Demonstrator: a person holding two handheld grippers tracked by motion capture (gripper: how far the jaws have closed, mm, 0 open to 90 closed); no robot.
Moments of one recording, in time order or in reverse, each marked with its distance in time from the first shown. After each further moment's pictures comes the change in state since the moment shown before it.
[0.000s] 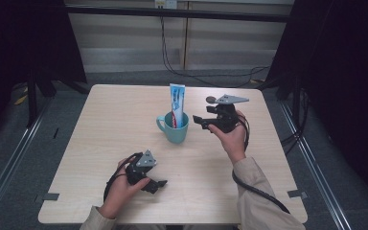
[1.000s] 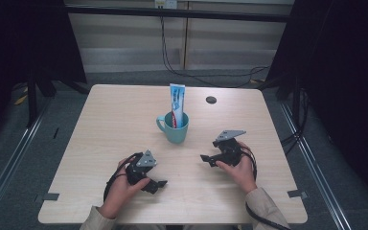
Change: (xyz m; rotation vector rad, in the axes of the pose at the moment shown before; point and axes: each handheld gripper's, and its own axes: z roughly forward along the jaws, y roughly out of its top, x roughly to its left) left arm 0.000 0.000 0.000 0.002 -0.002 0.002; right arm 0.012 -0.101 -0.012 0.263 0.043 -0.078
